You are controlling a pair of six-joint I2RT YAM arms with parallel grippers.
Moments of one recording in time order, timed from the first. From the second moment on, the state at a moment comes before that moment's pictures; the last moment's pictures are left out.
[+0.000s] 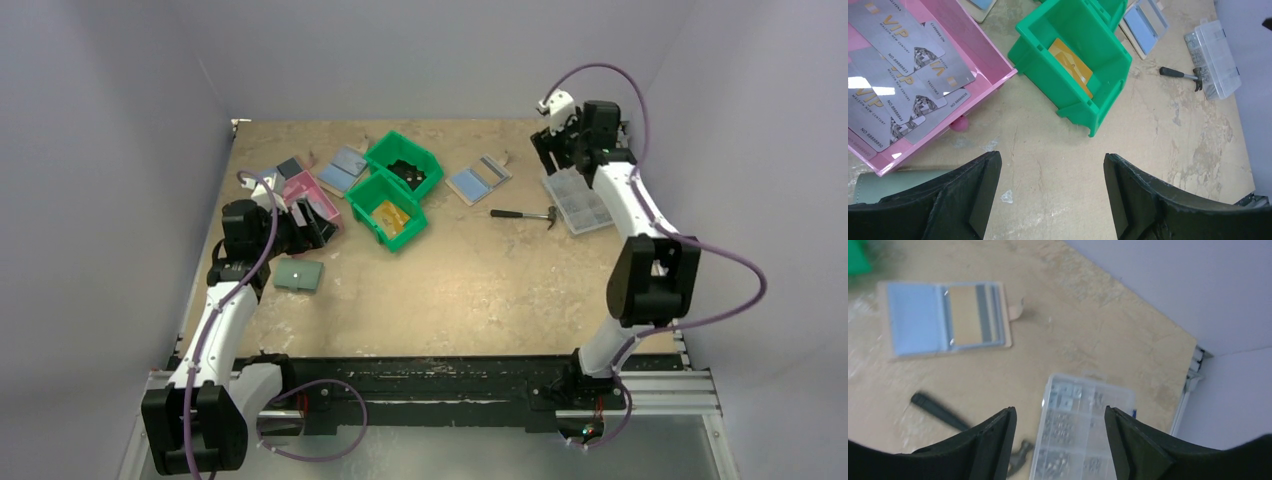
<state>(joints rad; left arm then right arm) 0.07 0.98 0.66 -0.18 0.46 -0.35 0.03 1.77 1.50 -0.28 -0.14 -0.52</state>
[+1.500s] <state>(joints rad) 0.07 0.86 0.75 -0.32 0.57 -0.52 -0.24 1.01 1.07 -0.37 -0.54 0.01</state>
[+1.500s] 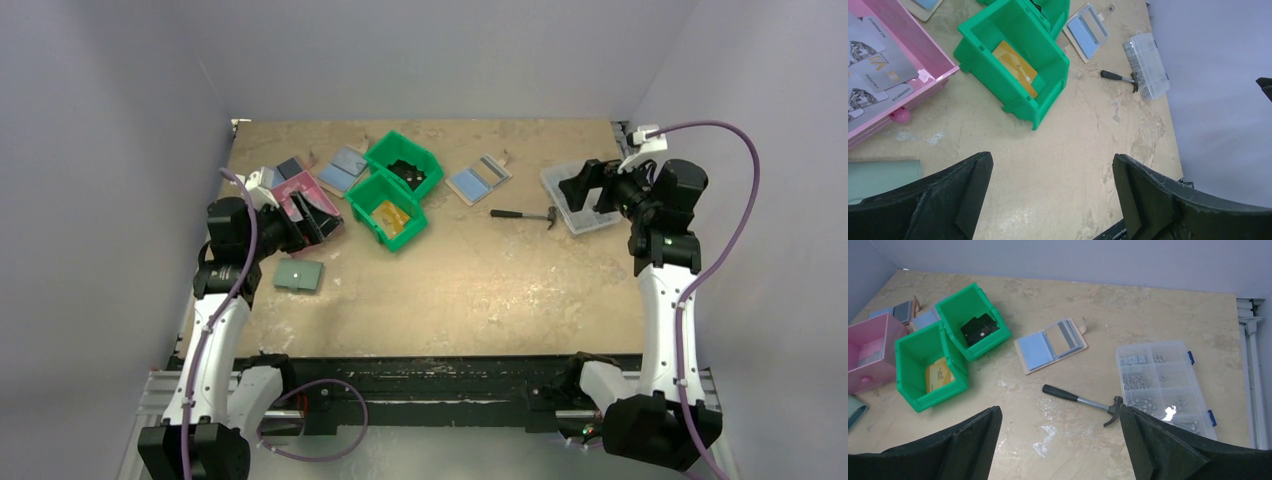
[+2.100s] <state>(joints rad) 0.07 0.91 0.79 -0.38 0.53 -0.51 -0.24 1.00 1.05 -0.36 -0.57 0.02</state>
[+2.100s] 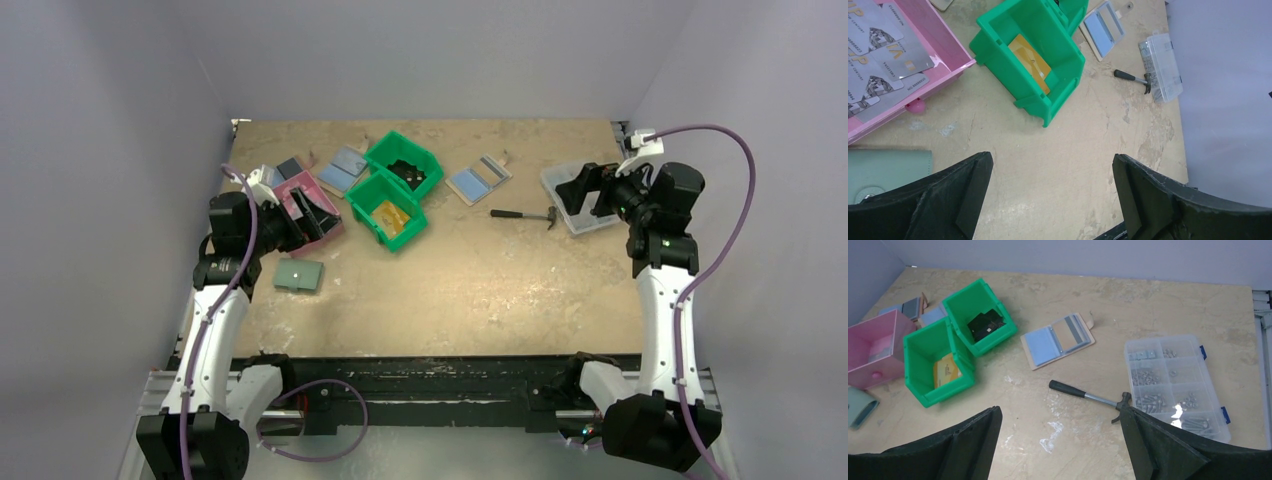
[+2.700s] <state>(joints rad) 0.07 0.92 0.79 -0.38 0.52 -0.51 -0.24 1.00 1.01 -0.34 -0.57 0.05</state>
